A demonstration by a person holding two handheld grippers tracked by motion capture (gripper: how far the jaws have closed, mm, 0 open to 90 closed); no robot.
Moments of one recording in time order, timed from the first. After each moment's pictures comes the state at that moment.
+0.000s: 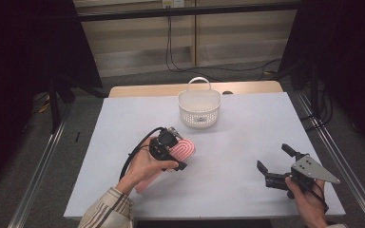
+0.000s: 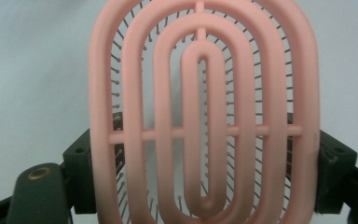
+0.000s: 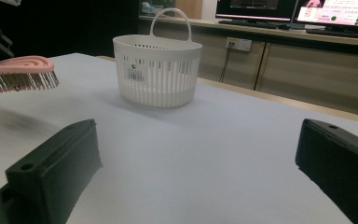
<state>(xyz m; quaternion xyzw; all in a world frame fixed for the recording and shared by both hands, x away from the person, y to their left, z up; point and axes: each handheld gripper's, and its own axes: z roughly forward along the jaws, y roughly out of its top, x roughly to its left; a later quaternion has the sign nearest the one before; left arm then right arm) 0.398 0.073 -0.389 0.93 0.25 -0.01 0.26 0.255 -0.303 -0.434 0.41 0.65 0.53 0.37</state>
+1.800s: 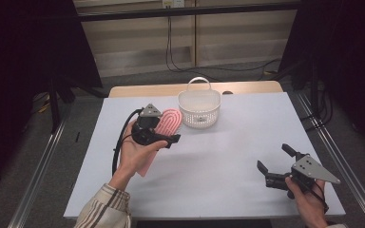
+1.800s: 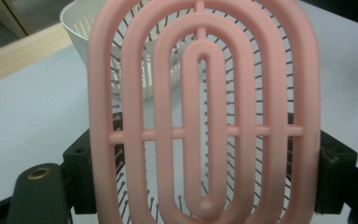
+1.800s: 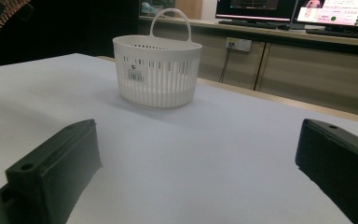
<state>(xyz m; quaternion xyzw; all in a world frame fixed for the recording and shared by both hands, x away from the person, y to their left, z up) 0.404 0.107 -0.334 0.85 0.30 0.11 0.42 0.255 -0.304 -0.433 0.40 0.65 0.53 0.37</state>
